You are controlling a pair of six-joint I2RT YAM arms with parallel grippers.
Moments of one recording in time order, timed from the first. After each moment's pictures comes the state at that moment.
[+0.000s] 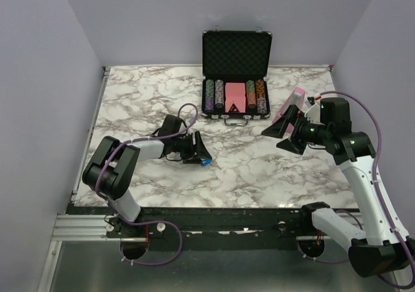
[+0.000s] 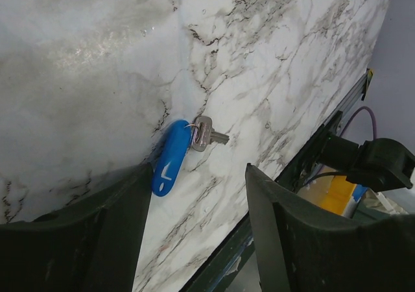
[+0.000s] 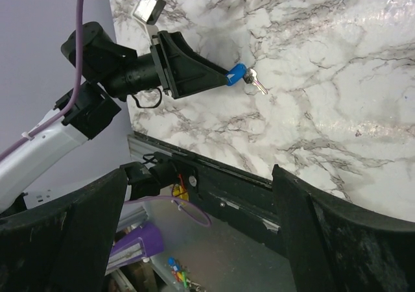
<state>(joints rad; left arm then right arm) -0.41 1.66 0.73 0.03 0.68 -0.68 0.16 0.96 1.11 -0.88 -0.54 0.73</state>
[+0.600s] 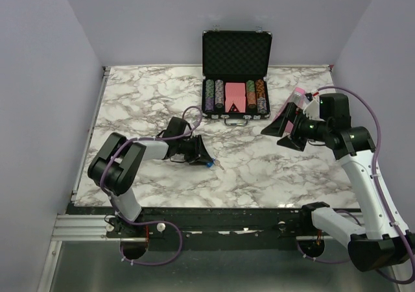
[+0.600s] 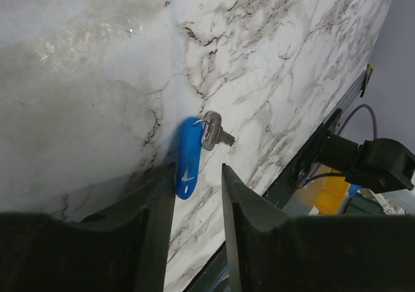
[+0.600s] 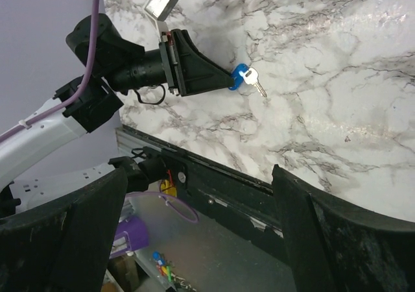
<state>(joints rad) -0.46 1.71 0.73 0.09 0.68 -0.73 0.16 1.01 1.16 -0.91 -0.55 0.65</state>
